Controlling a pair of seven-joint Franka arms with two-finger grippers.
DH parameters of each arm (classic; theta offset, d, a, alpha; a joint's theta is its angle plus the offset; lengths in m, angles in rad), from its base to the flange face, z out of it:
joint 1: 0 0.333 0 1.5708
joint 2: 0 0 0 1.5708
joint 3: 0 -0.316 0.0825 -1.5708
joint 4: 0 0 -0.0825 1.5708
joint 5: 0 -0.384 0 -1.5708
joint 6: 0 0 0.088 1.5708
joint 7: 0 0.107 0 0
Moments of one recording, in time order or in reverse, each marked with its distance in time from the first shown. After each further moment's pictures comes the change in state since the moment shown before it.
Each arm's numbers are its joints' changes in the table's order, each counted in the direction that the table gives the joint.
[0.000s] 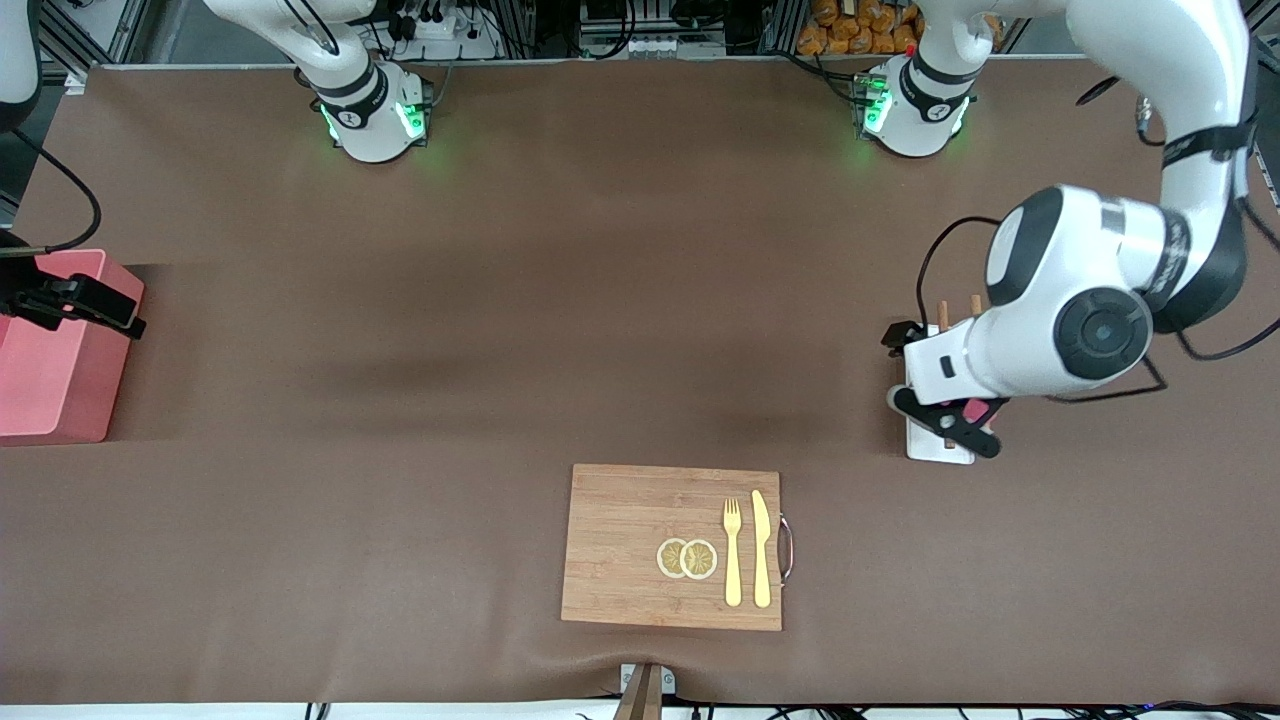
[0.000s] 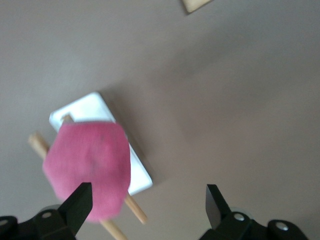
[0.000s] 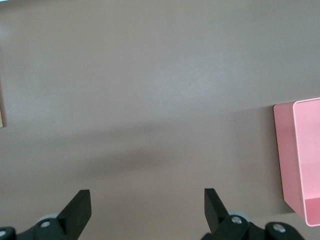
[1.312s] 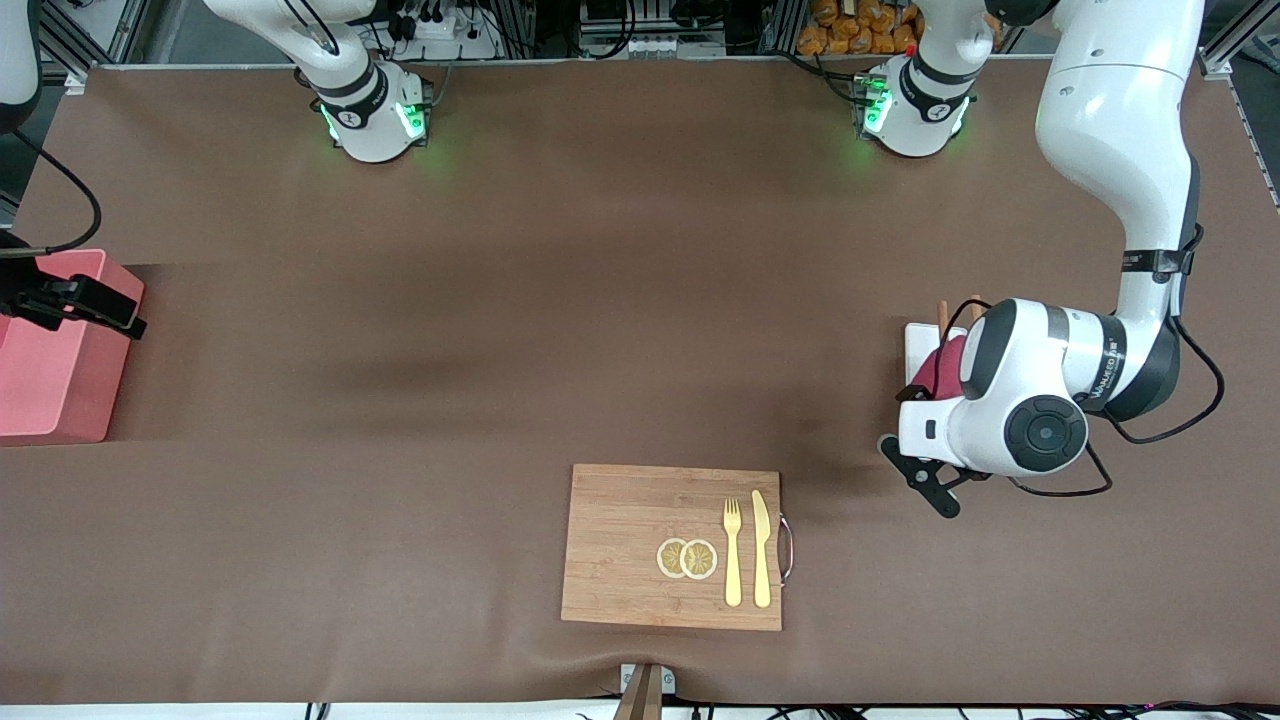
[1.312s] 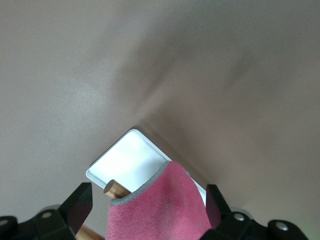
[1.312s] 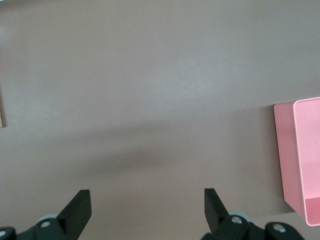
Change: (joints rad) left arm 0.017 -0.218 -0.039 0.089 -0.120 0.117 0.243; right arm 0.000 -0.002 0.001 0.000 -0.001 0.000 0.001
